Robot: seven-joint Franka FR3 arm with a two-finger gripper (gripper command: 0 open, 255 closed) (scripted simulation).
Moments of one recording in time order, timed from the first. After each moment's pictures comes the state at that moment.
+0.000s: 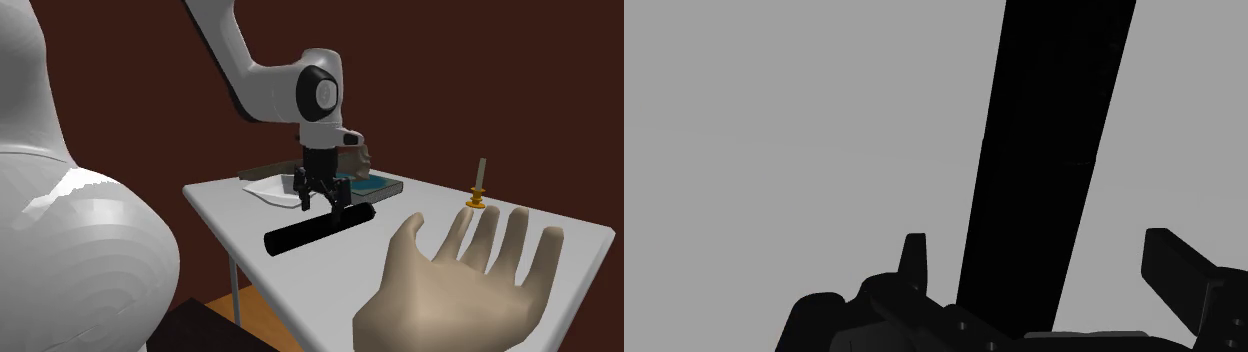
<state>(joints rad) 0.00 -0.15 0.07 -2.54 0.04 2.42 0.26</state>
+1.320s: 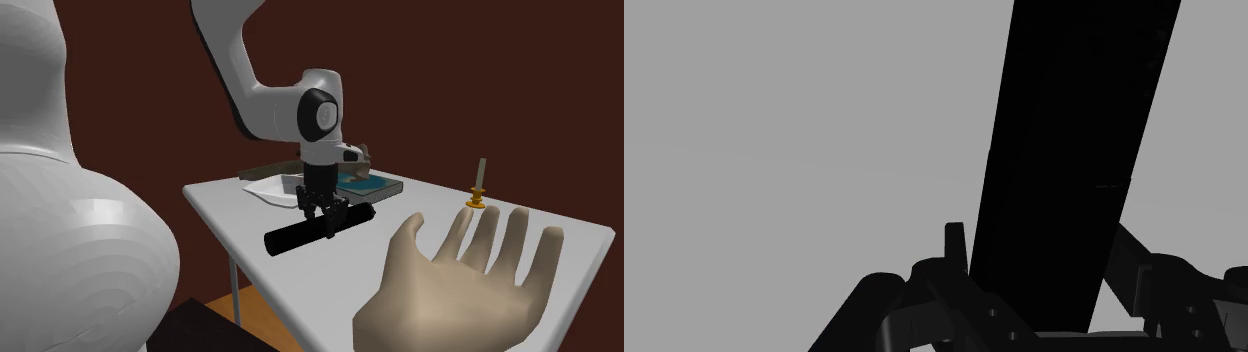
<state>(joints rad) 0.00 -0.07 0.07 -2.56 0.04 2.52 0.26</state>
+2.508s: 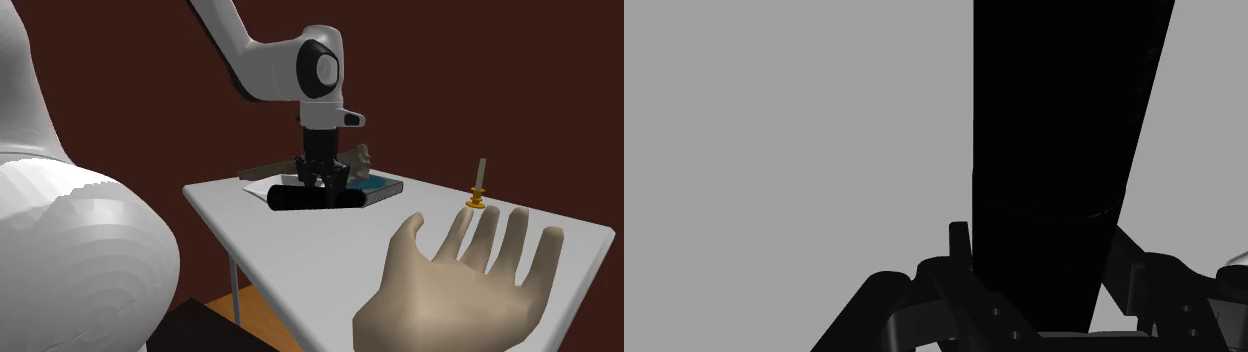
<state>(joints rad) 0.00 -0.21 0.07 -2.49 0.04 2.31 0.26</state>
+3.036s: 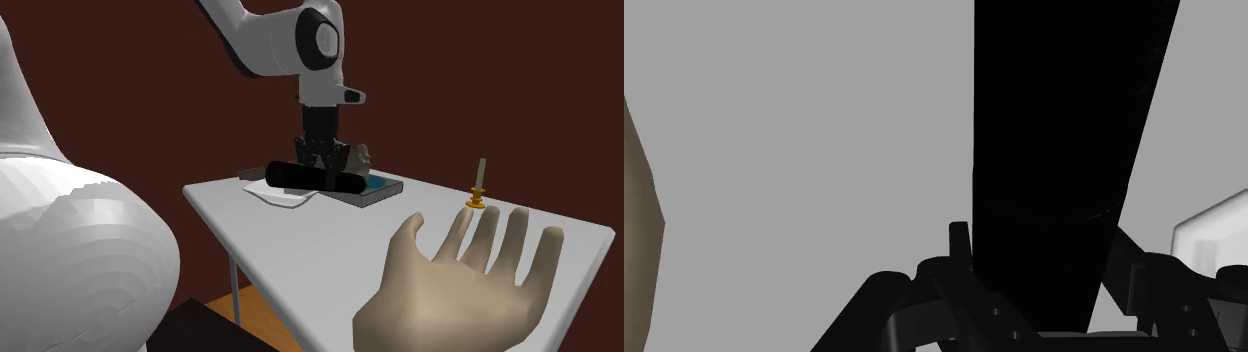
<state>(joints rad) 0.00 -0.27 0.07 -2.43 0.04 2.19 0.26</state>
